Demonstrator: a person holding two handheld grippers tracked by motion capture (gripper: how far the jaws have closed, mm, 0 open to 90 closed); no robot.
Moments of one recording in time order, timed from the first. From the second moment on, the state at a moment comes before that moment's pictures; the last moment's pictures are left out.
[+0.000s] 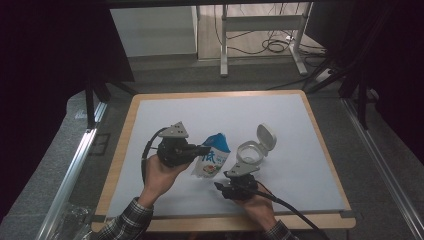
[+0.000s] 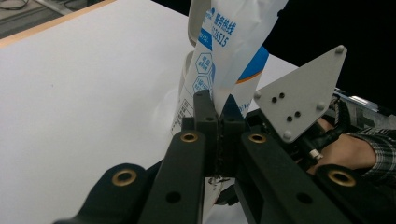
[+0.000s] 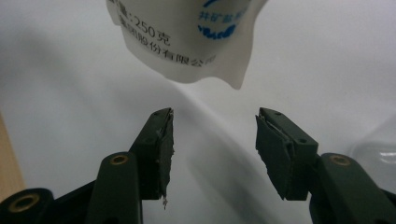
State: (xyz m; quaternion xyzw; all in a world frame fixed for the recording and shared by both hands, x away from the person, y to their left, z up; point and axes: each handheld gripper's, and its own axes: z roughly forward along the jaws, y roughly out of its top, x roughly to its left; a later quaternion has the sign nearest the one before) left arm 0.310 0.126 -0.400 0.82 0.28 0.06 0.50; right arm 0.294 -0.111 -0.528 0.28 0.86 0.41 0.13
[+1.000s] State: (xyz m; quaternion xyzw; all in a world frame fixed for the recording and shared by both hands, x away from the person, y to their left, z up) left arm 0.308 0.121 -0.391 0.82 0.28 0.05 0.50; right arm 0.300 -0.086 -0.536 0.27 0.84 0.42 0.21
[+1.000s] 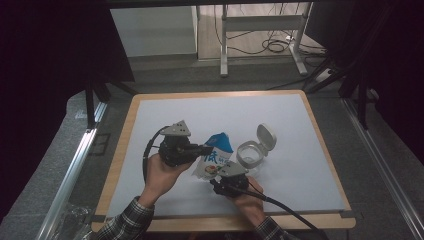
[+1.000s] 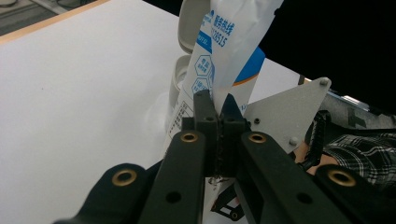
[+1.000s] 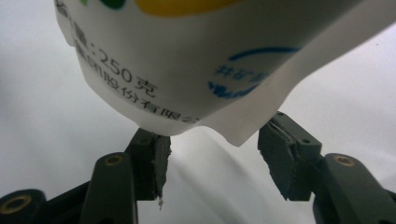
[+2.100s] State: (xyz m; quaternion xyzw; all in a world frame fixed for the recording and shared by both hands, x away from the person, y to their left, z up) left arm 0.306 0.126 -0.380 0.80 0.28 0.02 0.53; right arm 0.299 -0.085 -0.534 0.26 0.80 0.48 0.24
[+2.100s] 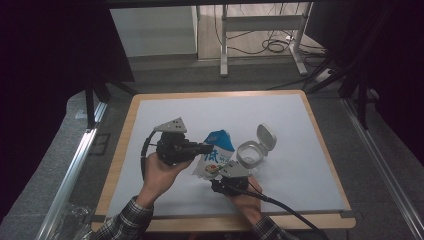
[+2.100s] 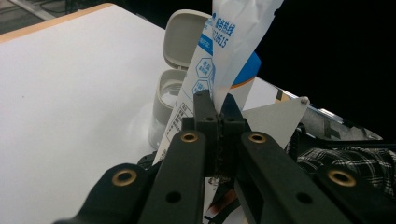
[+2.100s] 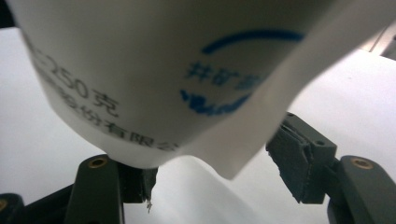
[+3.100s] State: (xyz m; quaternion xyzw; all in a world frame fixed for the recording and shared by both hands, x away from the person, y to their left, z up) left arm 0.326 0.098 -0.394 0.82 0.28 0.03 0.50; right arm 0.285 -0.088 -0.530 0.22 0.83 0.48 0.20
